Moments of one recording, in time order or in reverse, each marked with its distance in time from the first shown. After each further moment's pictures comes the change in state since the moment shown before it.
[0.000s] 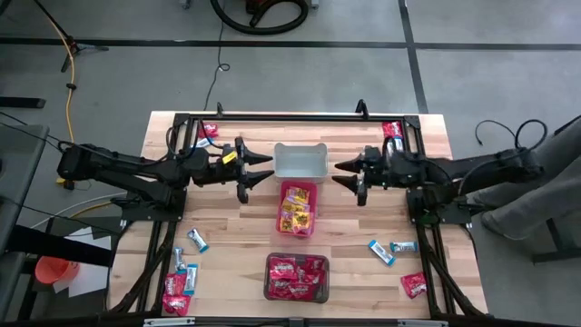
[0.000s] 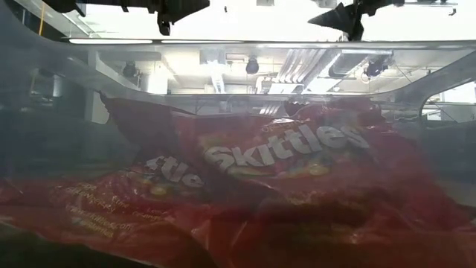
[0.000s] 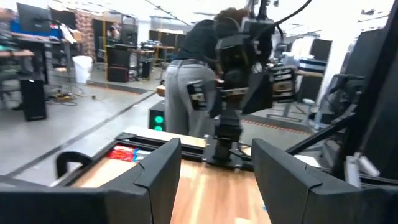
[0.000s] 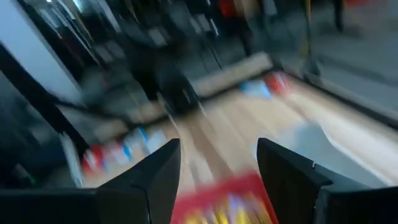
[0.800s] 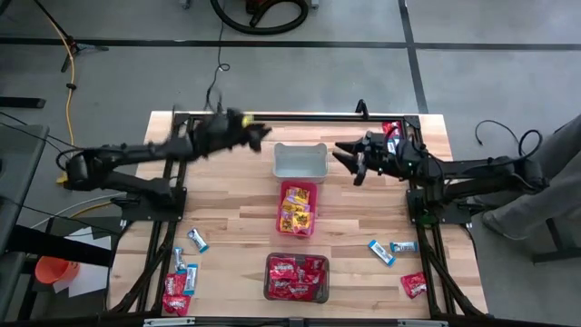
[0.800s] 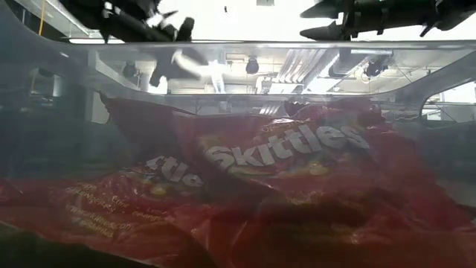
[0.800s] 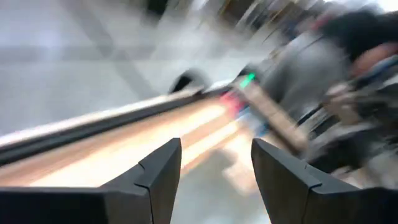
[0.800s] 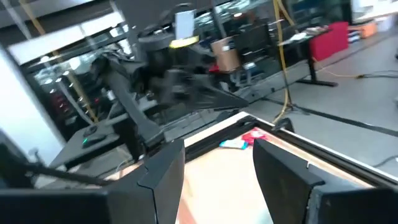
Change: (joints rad) left arm 0.484 0.131 0.129 -0.376 0.084 -0.460; right arm -0.235 0.018 -0.156 0.389 -0.097 -0.037
